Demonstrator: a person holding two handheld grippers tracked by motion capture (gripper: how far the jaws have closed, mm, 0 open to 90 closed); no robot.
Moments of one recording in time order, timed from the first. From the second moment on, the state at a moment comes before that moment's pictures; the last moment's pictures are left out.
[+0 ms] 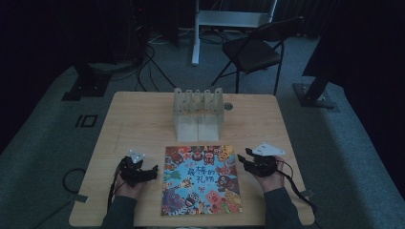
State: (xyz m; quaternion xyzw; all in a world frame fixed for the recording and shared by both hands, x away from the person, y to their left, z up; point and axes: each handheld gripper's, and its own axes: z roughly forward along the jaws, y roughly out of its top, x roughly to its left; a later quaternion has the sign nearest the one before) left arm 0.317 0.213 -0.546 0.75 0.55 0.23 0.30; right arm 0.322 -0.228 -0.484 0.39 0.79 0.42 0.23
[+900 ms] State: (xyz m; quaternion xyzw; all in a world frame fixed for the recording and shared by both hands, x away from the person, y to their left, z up) left arm 0.310 0.212 -0.542 0.76 0.52 0.22 0.31; right arm 0.385 -0.205 -0.499 0.41 0.80 0.41 0.17
